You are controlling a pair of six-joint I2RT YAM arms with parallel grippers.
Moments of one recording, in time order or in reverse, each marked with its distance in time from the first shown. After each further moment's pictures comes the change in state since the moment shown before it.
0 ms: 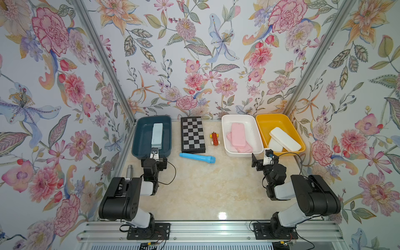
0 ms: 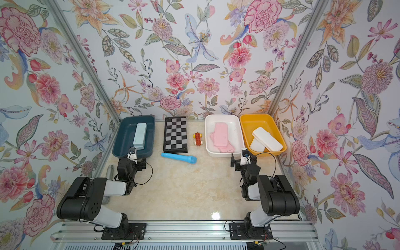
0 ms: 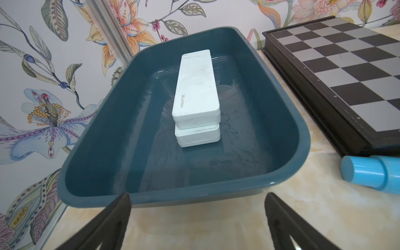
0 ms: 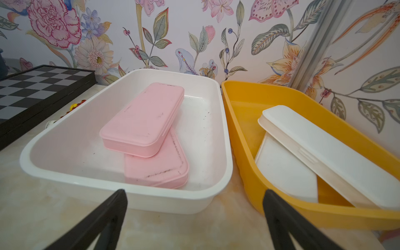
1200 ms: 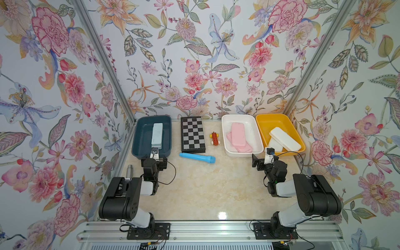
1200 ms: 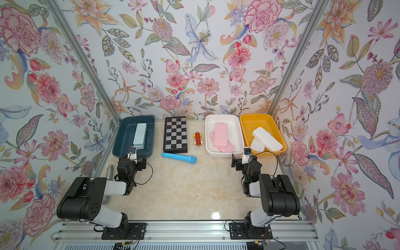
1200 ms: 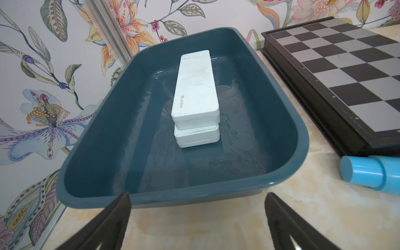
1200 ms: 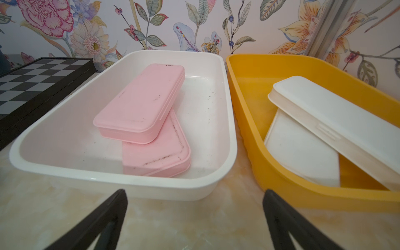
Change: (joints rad) left arm 0.000 0.000 0.000 0.000 0.000 0.000; right arm -0.039 -0.002 0.032 -0.139 -0.065 0.062
